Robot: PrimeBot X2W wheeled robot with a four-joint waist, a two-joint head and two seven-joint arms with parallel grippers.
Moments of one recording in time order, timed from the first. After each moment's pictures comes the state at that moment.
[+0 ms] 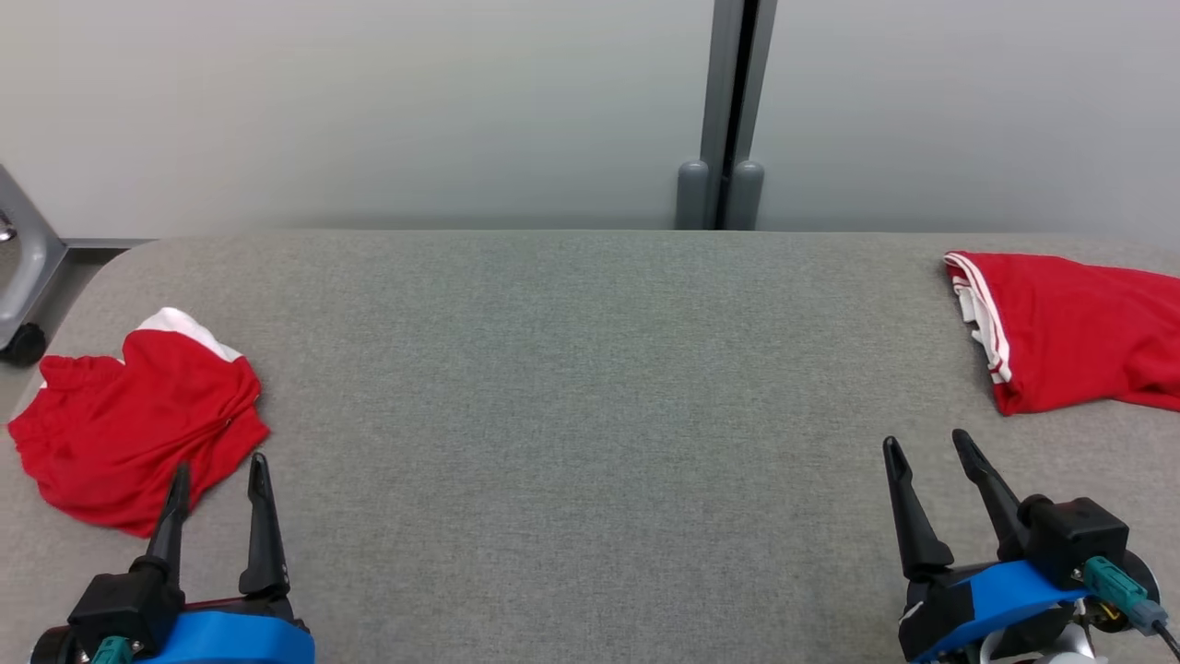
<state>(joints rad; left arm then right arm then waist) 0.00 0.10 0.10 0.23 -0.16 -0.12 -0.26 -0.03 -0.05 -0.02 0.12 0.12 0.13 -0.10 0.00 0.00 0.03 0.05</state>
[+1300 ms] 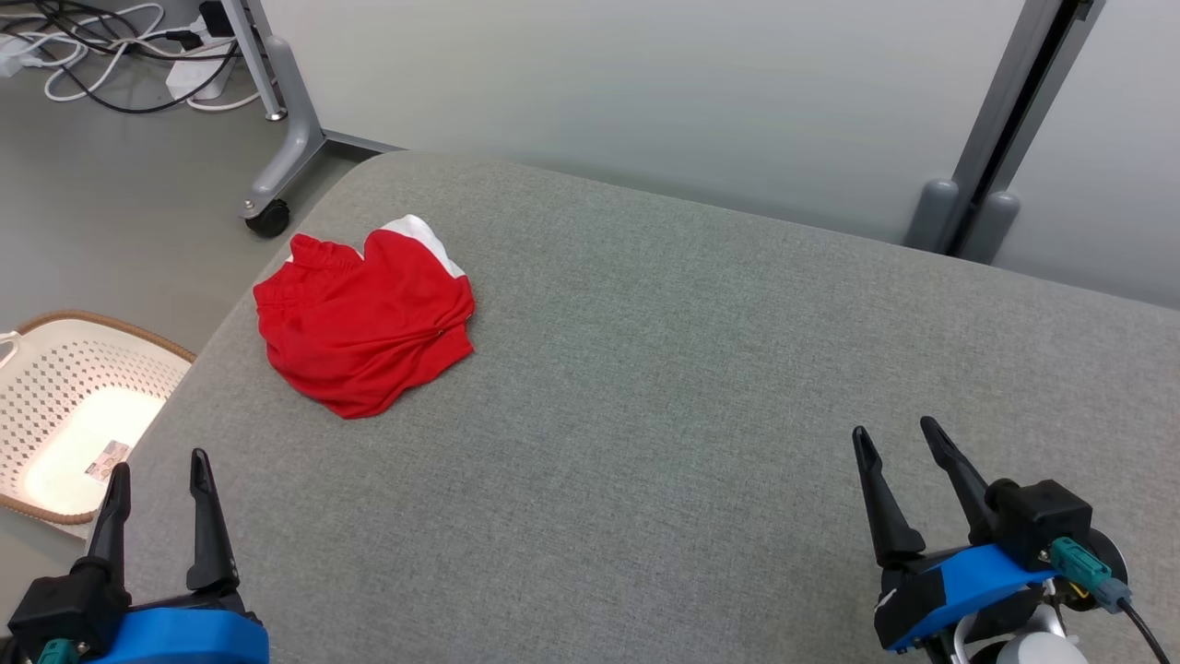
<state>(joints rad) 0.00 0.14 0.14 0.22 -0.19 -0.09 -0.26 -0.08 -0.05 0.03 0.18 0.12 0.13 -0.11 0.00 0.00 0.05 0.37</state>
